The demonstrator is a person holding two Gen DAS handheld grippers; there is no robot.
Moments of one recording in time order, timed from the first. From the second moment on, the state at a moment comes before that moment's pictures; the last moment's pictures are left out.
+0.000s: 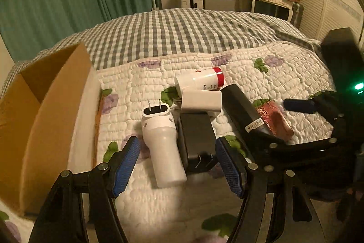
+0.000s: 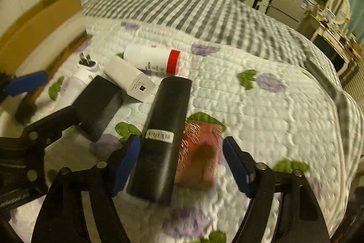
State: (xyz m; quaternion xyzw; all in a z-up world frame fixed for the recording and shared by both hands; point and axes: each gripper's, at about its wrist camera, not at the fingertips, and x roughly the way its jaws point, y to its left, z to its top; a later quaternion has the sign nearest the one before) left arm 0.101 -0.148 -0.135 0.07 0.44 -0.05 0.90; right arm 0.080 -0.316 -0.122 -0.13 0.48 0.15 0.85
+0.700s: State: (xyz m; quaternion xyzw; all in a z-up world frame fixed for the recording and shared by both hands) left arm 0.125 -0.186 -0.170 0.11 0.47 -0.07 0.88; right arm 0.076 -0.369 -0.106 -0.04 0.45 0.11 0.89
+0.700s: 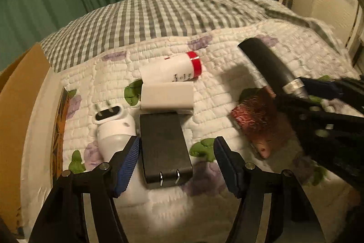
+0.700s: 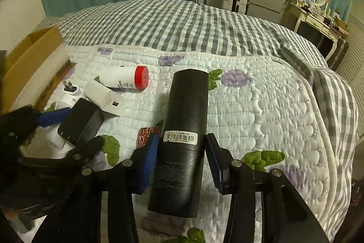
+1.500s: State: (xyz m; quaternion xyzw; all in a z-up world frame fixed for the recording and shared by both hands) left arm 0.091 -0.172 -0.114 0.10 0.44 -0.08 0.89; right arm 0.040 -0.370 -0.067 -0.03 0.42 0.11 0.90
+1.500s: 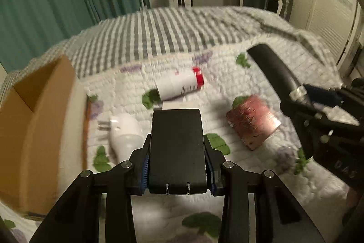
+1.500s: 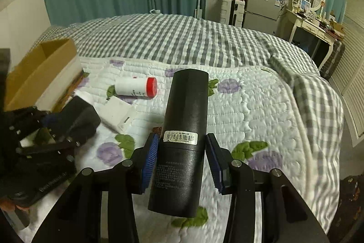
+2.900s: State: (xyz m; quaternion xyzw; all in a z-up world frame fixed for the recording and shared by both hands) left arm 0.103 0.071 -0.066 0.08 0.41 0.00 0.91; right arm 0.087 -0.093 -0.019 -0.05 0.39 0.27 0.88
